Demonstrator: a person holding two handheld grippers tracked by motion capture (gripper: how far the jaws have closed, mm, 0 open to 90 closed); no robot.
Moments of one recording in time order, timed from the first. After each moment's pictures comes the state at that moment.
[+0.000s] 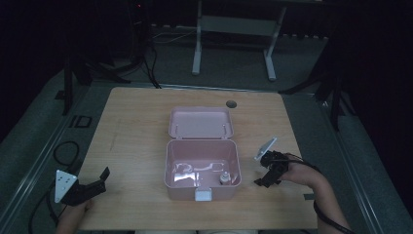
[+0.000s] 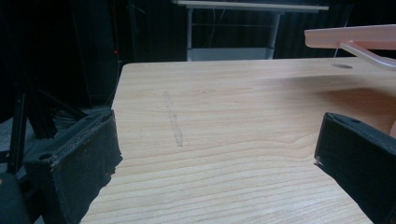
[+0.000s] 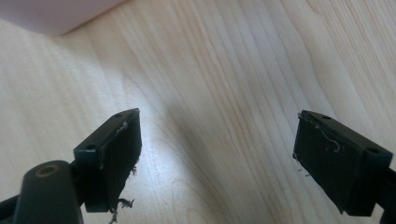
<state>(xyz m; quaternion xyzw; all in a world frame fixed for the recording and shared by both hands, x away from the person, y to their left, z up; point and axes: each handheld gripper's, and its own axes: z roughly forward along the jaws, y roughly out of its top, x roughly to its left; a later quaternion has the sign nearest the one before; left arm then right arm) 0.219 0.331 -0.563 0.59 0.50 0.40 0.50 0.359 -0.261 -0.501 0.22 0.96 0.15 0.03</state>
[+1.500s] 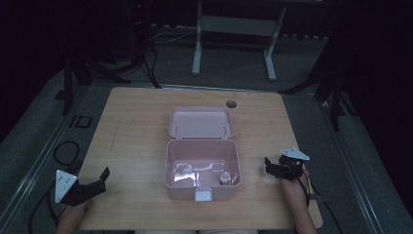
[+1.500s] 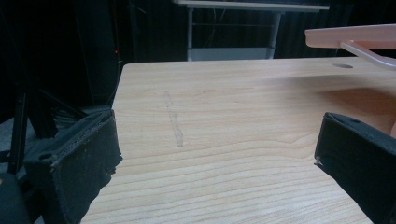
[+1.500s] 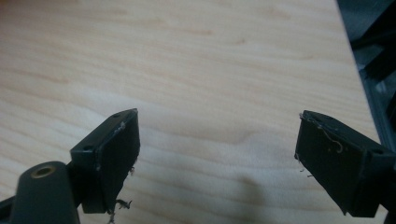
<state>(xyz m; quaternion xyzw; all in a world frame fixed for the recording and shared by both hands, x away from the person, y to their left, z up) 0.219 0.331 -0.563 0.59 0.50 0.40 0.50 0.341 -0.308 -0.546 0.52 0.73 0.32 0.31</state>
